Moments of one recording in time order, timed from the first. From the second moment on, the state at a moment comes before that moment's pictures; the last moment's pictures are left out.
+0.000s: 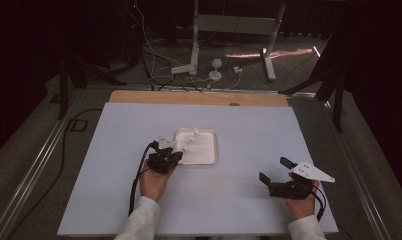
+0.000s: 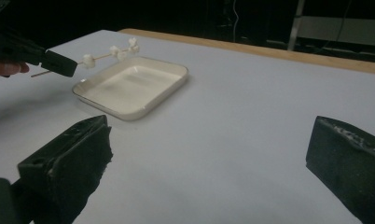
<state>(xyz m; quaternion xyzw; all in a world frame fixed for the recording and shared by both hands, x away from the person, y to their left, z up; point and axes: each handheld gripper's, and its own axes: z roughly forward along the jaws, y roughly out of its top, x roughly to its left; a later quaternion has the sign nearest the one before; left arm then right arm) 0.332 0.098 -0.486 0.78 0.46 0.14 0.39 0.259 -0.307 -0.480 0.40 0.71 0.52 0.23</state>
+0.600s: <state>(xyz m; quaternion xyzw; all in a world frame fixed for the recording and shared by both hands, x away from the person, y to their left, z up) 0.299 0.125 -0.468 0.78 0.43 0.14 0.42 0.312 -0.235 -0.427 0.33 0.74 0.54 0.22</state>
